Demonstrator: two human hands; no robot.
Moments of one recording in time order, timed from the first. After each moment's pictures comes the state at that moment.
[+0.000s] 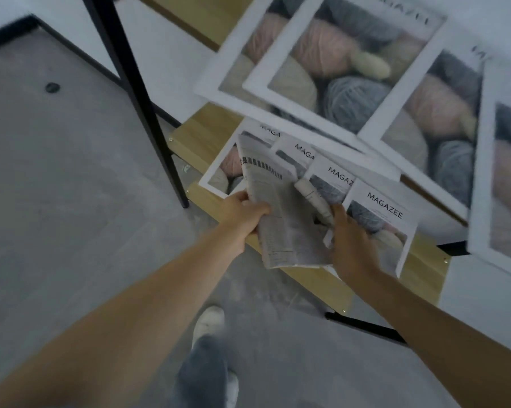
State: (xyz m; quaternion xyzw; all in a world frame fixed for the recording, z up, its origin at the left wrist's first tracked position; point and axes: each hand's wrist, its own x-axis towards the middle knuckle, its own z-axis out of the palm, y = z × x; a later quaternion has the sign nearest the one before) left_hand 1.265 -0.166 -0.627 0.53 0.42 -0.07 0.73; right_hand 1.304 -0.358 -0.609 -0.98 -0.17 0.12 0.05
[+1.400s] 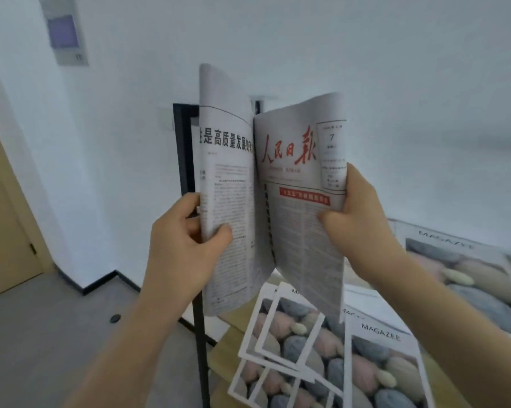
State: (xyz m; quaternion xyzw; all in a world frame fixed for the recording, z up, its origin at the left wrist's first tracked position) left_hand 1.110 -0.105 0.003 0.75 0.06 0.38 0.54; right_hand 1.217 -0.279 0.040 -0.78 -0.28 -0.14 0.53
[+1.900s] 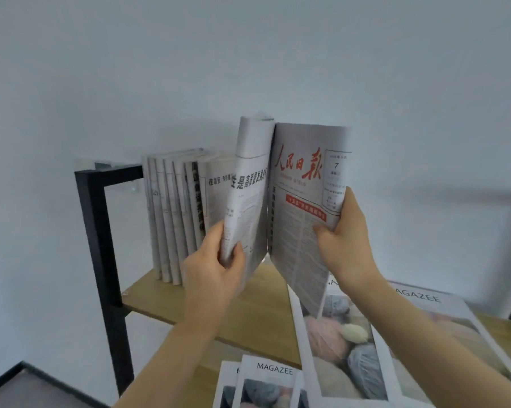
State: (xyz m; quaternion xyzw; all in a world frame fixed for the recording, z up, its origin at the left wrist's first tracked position) left_hand 1.316 -0.113 0.004 0.77 -0.04 0.49 0.41; right_hand 1.354 -0.285 0.066 -0.76 -0.17 -0.29 0.56
